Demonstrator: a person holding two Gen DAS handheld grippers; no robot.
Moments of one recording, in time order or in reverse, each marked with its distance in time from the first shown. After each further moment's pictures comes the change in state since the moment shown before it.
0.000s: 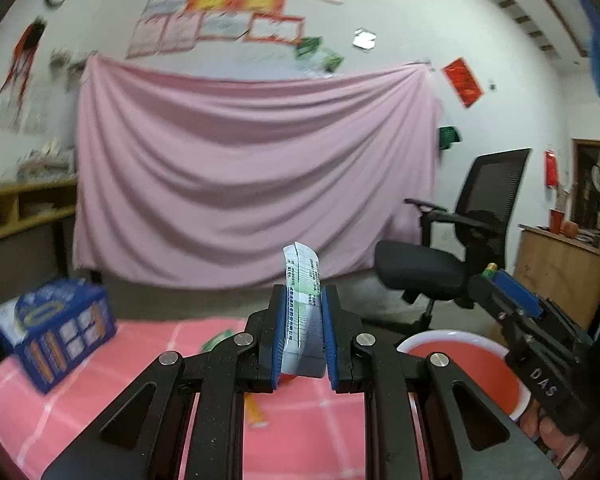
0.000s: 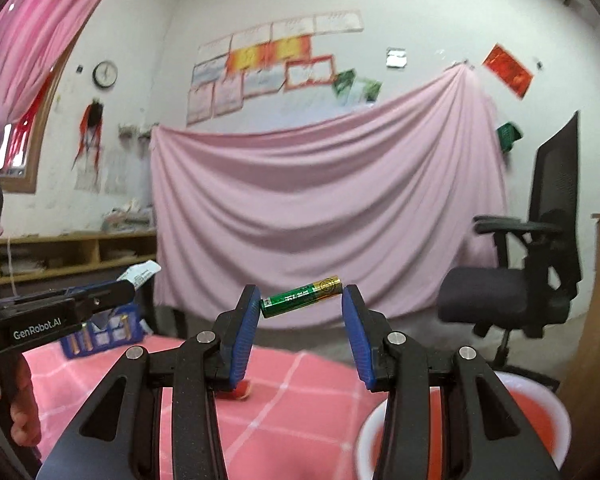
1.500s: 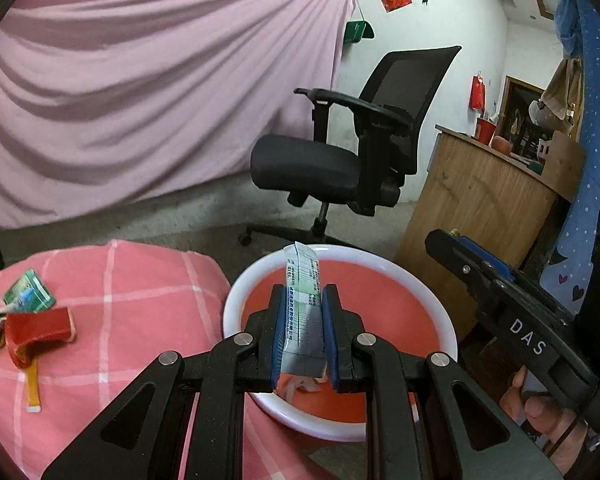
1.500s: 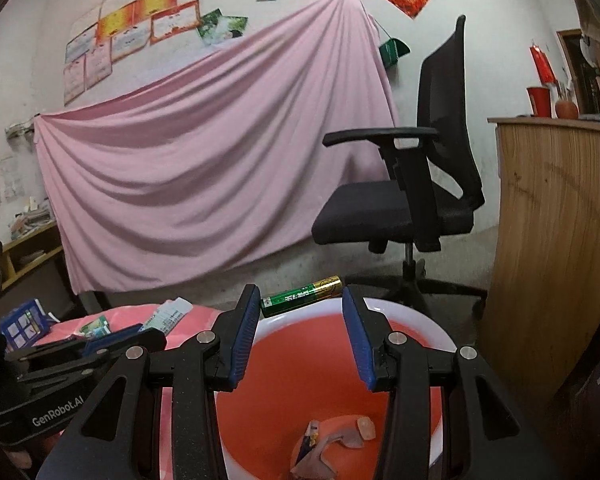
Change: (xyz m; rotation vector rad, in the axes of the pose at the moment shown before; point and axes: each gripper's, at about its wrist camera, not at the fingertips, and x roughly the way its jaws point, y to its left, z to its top) left arm 0.126 -0.137 -0.021 0.019 0.402 -0.355; right arm -0.009 -0.128 -0.032 0.217 0.297 -0.315
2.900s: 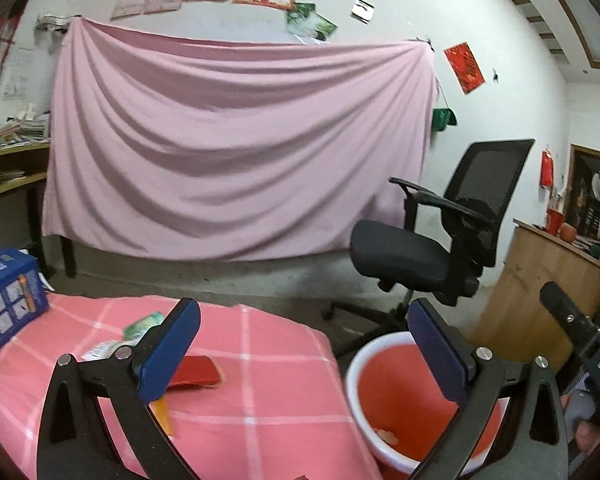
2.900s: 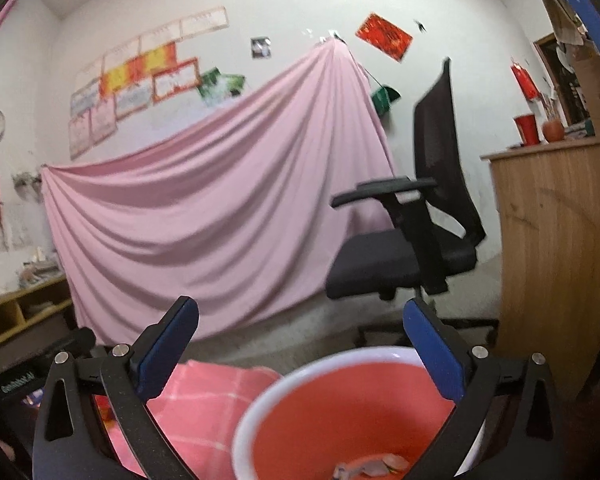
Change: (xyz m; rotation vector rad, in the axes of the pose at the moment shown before) left arm -0.096 0.074 -0.004 -0.126 -0.315 0.309; right arm -0.029 0.022 0.023 0.049 -0.258 0.052
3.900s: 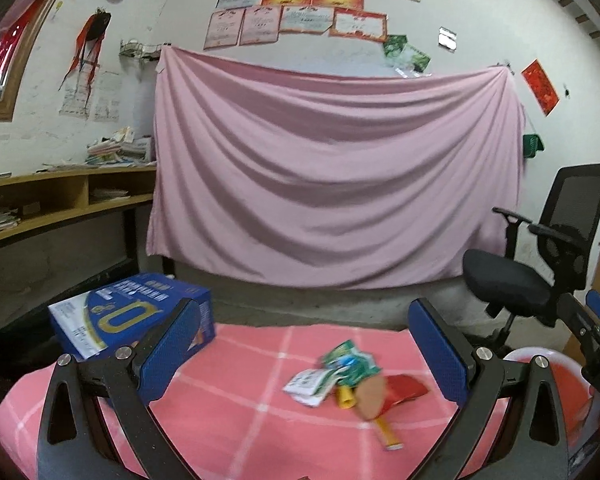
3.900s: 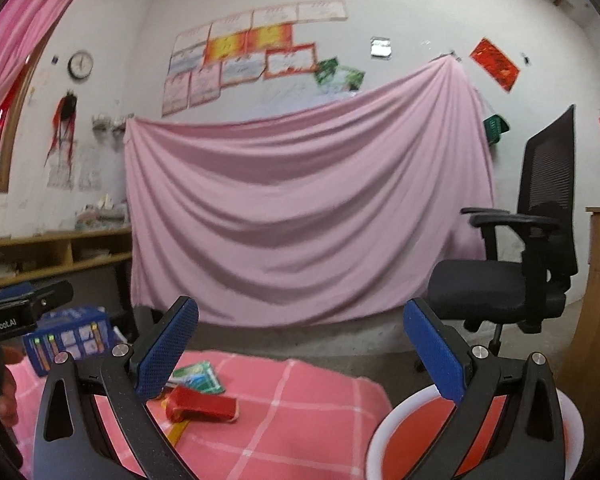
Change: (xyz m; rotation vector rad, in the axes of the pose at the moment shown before) left arm -0.062 0.146 -0.010 -0.007 -0.089 0.334; right arm 0.044 0.152 -0.036 -0.243 0.069 0.237
